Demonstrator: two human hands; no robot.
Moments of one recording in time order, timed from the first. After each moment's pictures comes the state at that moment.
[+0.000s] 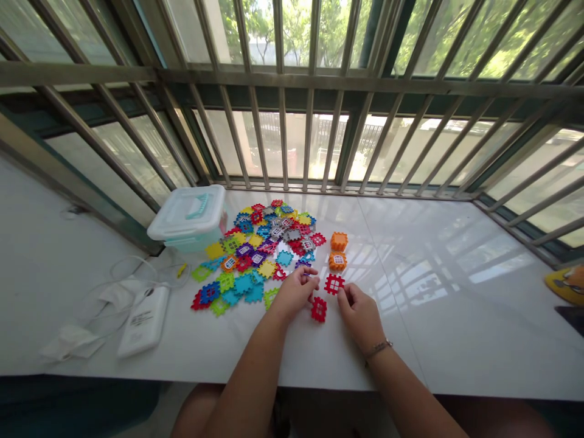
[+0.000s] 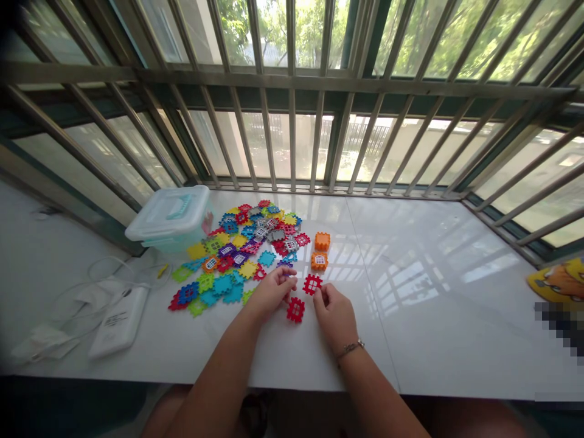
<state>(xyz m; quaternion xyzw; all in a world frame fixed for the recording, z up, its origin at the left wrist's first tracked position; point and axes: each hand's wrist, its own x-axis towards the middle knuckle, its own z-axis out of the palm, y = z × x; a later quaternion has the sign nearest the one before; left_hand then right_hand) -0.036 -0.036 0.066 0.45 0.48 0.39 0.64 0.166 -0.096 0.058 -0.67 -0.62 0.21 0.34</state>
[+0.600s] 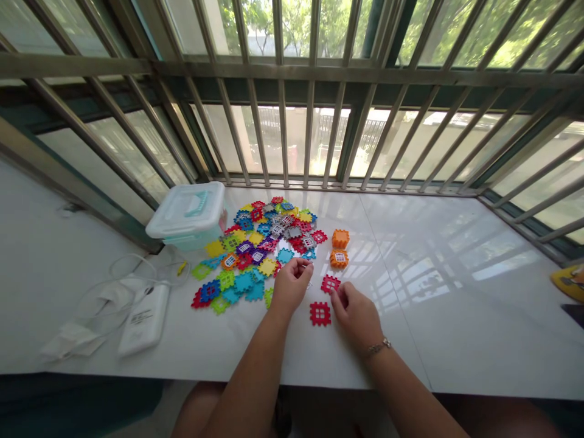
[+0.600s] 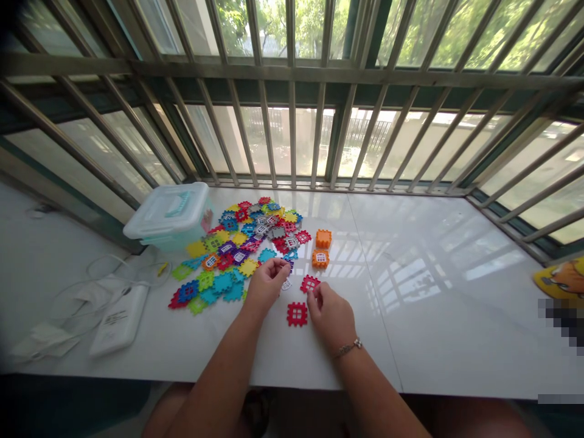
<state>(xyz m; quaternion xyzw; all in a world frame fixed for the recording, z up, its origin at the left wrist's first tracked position) -0.039 -0.030 0.066 0.47 0.51 0.51 0.51 0.157 -0.102 0.056 -0.65 -0.70 0.11 0.28</state>
